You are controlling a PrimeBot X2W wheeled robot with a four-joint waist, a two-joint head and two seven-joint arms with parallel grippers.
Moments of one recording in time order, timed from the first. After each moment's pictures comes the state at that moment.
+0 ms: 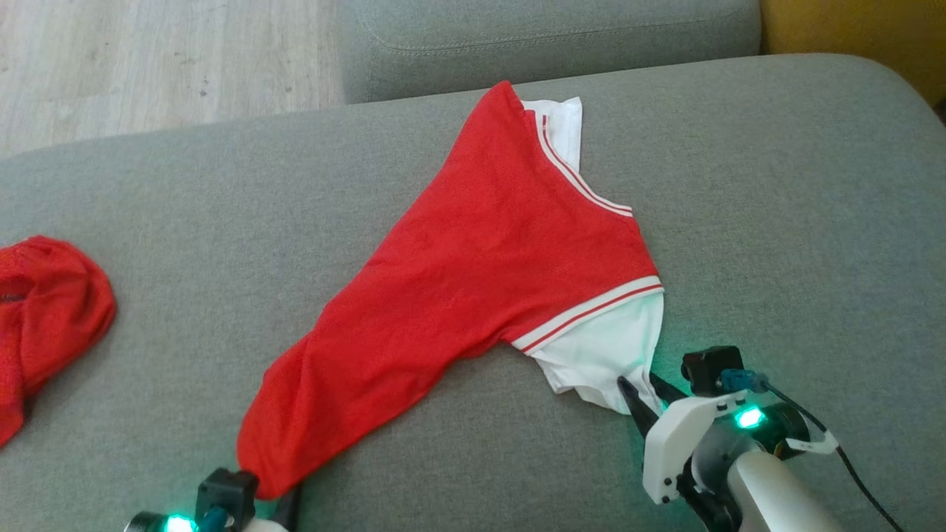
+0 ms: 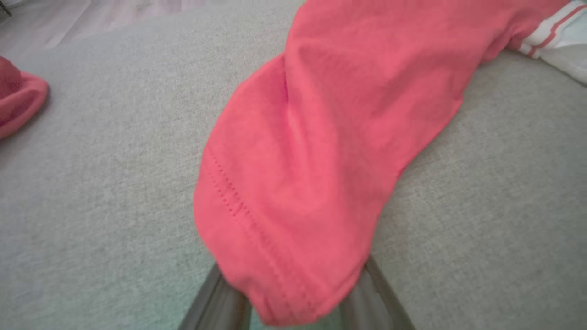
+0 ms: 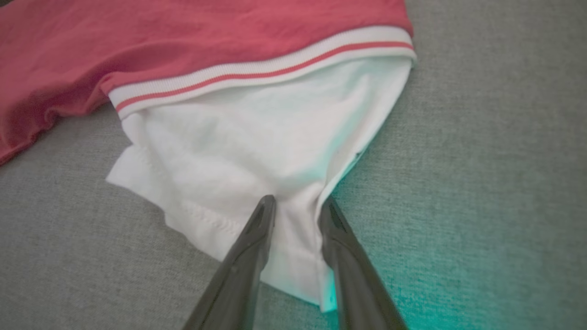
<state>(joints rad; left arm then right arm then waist) 0.06 0.22 -0.26 0.36 -0.15 -0.04 -0.02 -0.21 -0.09 0.31 0.63 0.22 0.13 0.16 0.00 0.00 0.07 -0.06</state>
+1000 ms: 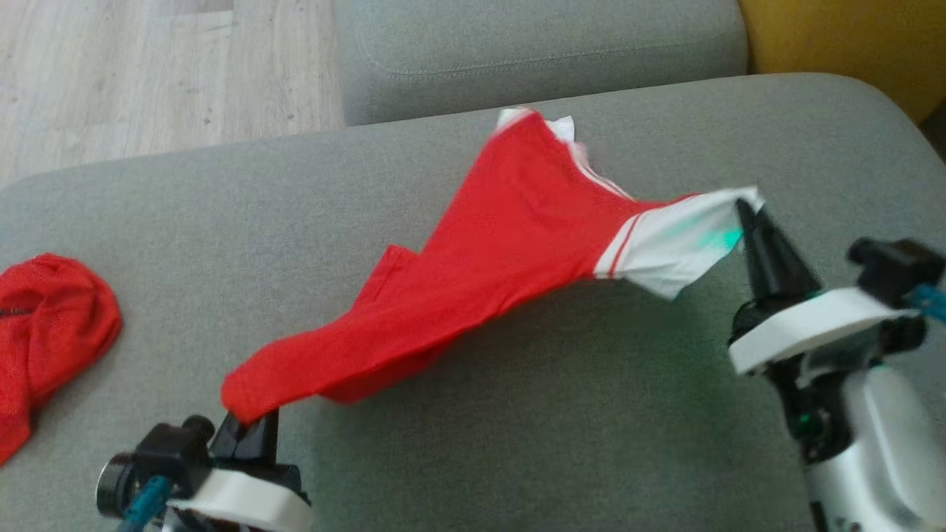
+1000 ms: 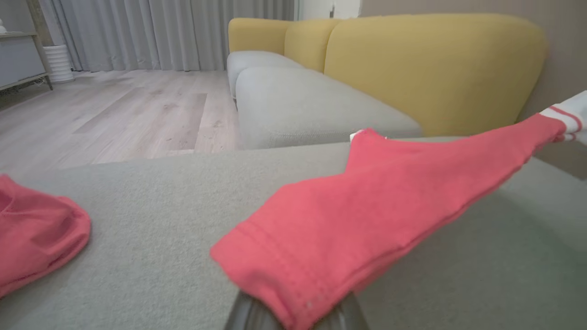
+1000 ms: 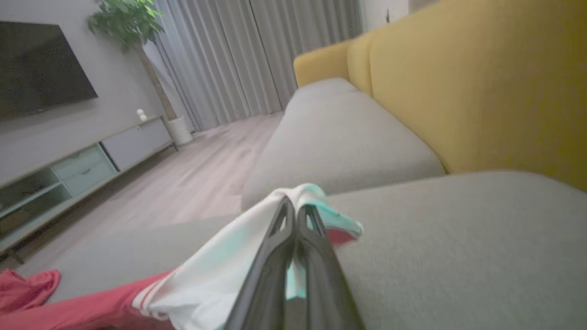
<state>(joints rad) 0.08 0.21 -0.21 0.00 -0.29 -0.01 -0.02 -0.21 -0.12 0.09 0.17 0.39 0.13 0.07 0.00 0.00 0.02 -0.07</state>
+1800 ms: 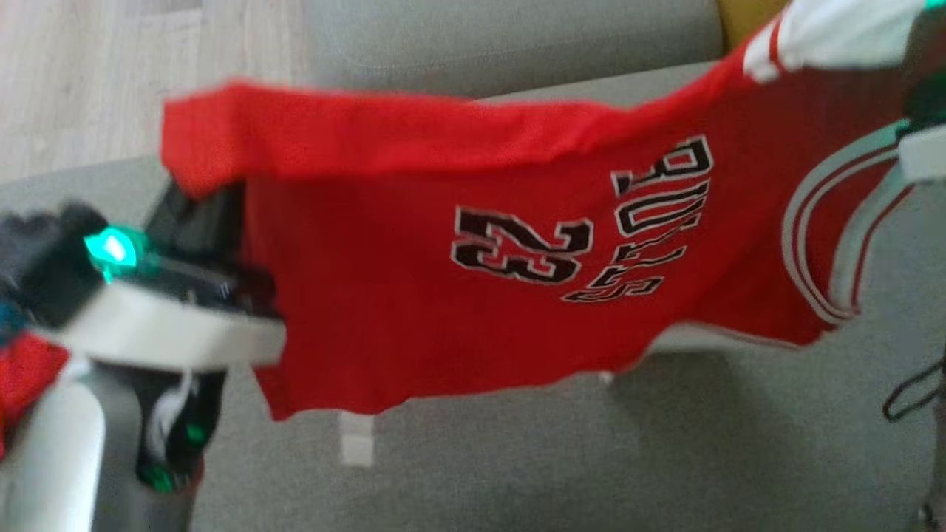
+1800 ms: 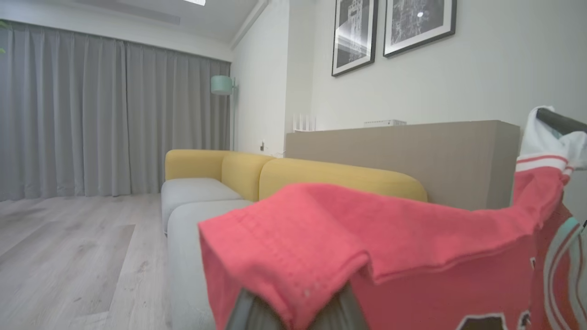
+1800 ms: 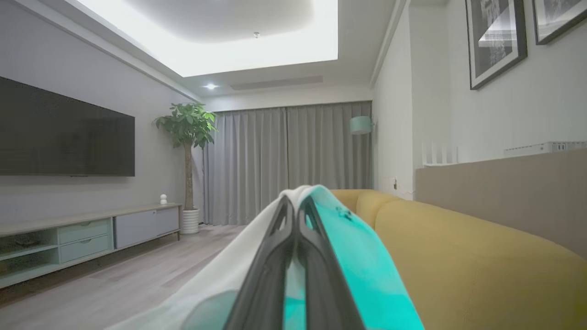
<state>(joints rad) -0.26 0.24 -0.18 -0.45 -0.45 -0.04 0.29 -0.55 -0.23 -0.02 -0.28 0.44 0.13 0.35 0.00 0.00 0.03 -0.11</state>
